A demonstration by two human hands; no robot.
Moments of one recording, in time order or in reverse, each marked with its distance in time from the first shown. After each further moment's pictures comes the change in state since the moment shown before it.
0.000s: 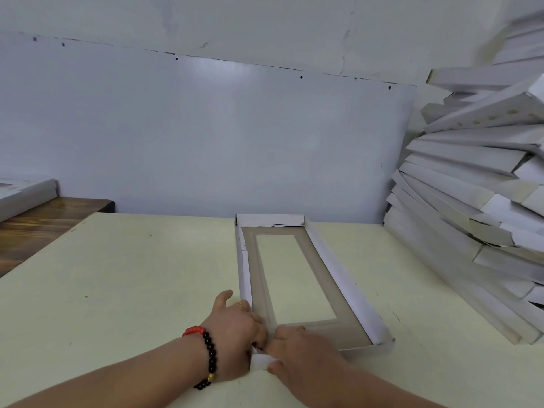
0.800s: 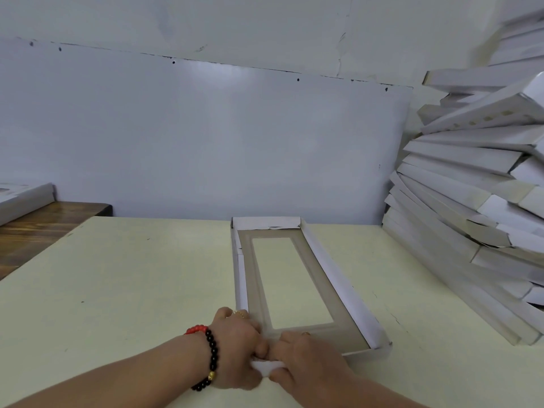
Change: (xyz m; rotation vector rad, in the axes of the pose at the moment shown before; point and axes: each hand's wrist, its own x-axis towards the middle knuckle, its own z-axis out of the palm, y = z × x) left_hand 0.001 0.007 -0.009 0.070 -0.170 0.098; right_hand -0.009 0.000 -0.002 0.148 0.139 0.003
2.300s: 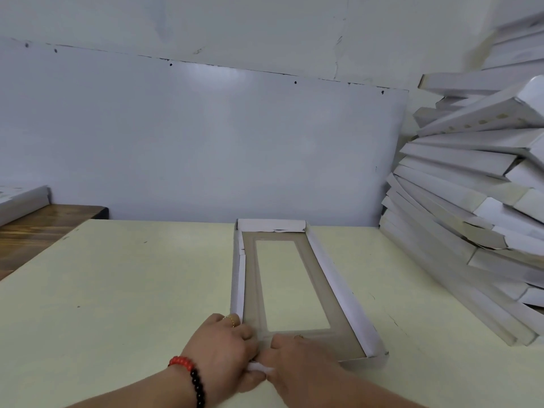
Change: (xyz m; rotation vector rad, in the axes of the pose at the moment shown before) left_hand -0.010 0.003 0.018 0.170 0.417 0.042; right_hand 0.011 0.005 0.015 -0.214 -0.019 -0.202
